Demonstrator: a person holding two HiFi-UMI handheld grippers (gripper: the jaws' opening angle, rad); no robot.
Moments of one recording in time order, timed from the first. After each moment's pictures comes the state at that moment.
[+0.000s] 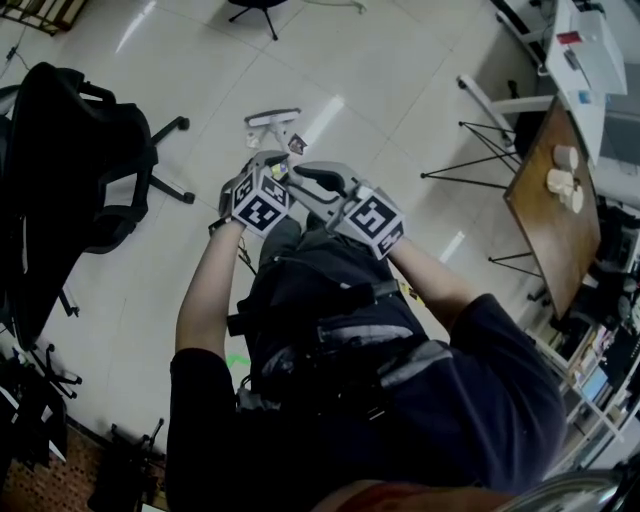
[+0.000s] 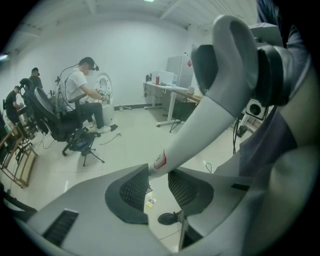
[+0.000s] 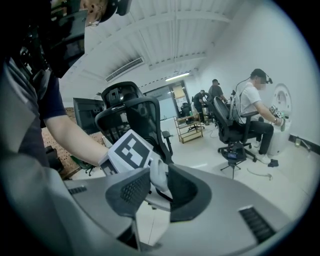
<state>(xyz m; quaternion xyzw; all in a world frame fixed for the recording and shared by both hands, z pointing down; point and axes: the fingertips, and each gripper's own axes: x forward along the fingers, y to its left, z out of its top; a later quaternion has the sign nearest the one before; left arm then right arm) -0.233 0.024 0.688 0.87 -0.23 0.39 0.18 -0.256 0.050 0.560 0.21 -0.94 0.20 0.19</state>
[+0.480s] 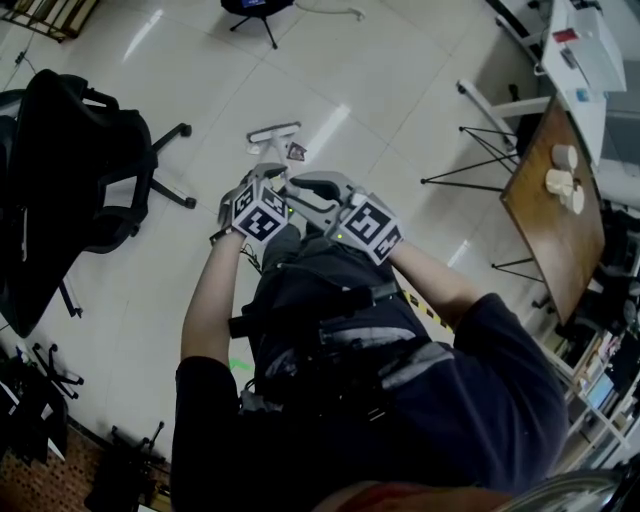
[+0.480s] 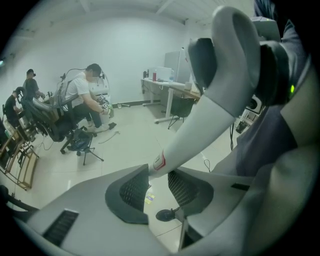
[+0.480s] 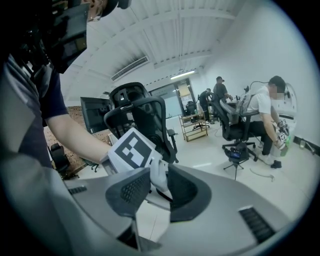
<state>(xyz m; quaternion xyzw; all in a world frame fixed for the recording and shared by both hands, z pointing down) -0.210 0.050 0.678 0.87 -0.22 0.41 0.17 -0.234 0.075 0.552 0.18 -0.94 0.20 0.20</state>
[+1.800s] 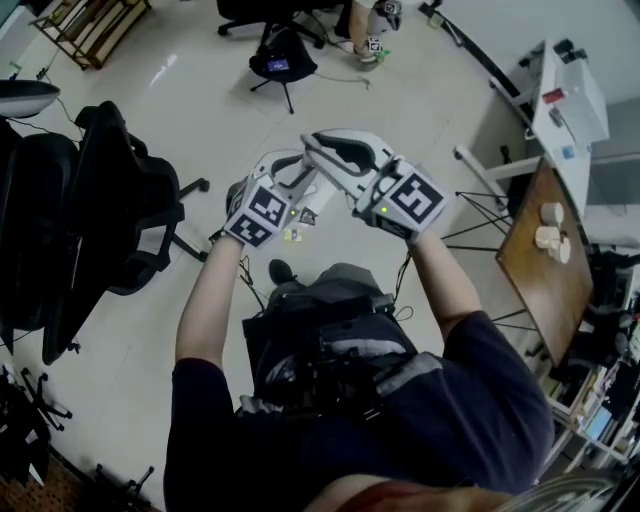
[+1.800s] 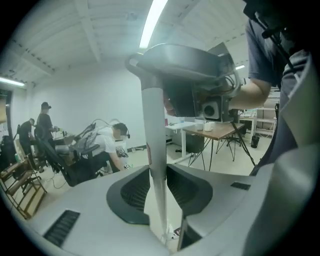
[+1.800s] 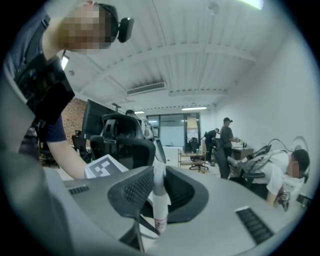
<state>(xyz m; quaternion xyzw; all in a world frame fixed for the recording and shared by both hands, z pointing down) -0.275 -0.106 0.508 0.93 -0.30 0.21 0.05 -0.305 -0.096 0.369 0.20 -0.98 0.03 0.08</state>
